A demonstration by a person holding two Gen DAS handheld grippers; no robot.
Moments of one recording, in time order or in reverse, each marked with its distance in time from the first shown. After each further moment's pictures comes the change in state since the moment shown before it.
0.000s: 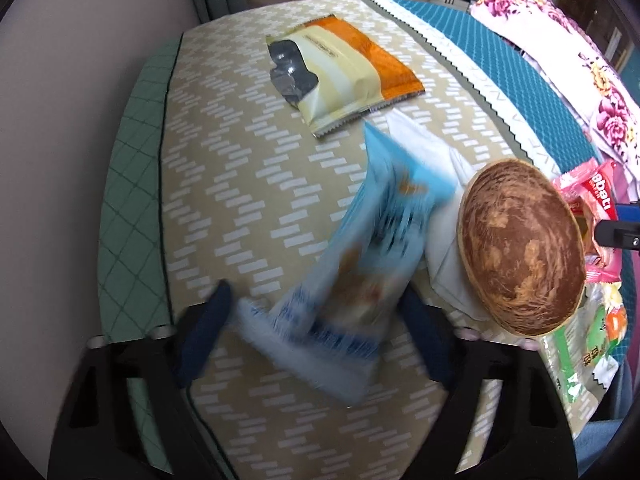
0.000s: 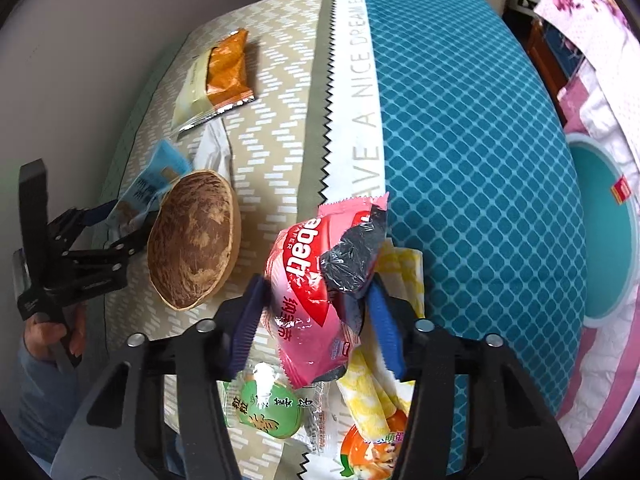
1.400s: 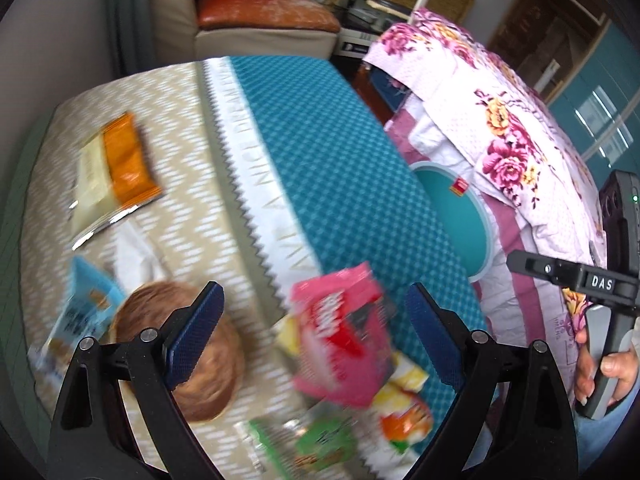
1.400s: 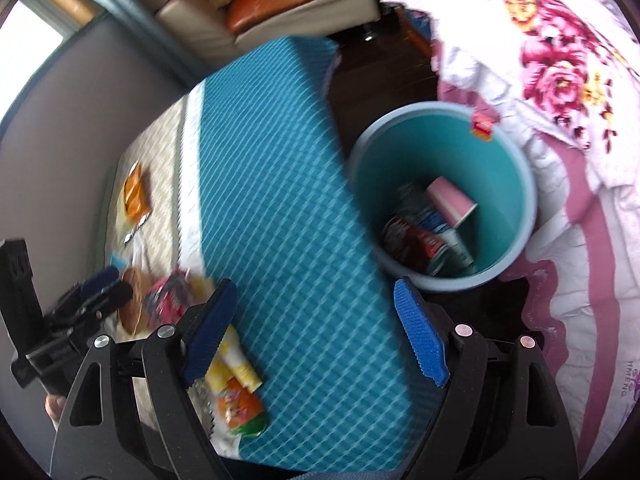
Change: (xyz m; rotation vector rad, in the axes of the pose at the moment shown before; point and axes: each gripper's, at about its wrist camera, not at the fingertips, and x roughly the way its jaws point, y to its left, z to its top) left arm -0.060 -0.163 0.061 -0.014 -0.104 -0.300; right arm -0.108 -0.174 -0.045 0.340 -0.164 -0.014
